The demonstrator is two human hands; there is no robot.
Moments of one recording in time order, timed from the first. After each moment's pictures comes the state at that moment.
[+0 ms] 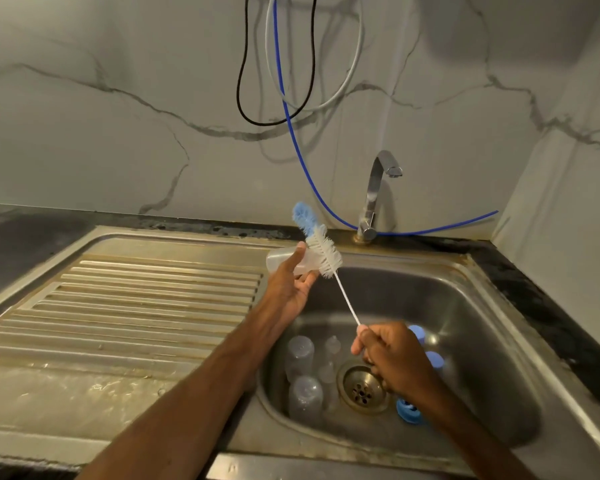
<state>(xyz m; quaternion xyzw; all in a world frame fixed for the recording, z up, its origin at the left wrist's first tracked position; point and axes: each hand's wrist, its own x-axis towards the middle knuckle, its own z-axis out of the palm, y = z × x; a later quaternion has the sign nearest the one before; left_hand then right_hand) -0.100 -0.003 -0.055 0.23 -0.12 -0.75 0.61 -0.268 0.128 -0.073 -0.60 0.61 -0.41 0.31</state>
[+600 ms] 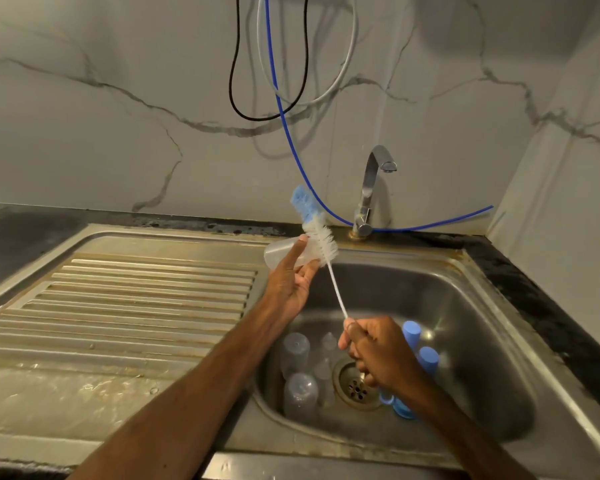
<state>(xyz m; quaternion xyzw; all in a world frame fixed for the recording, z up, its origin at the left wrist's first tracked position) -0.111 0.002 -0.050 0.22 -0.10 -0.75 0.62 -0.253 0.130 -0.069 -0.55 0.60 -0.42 0.39</state>
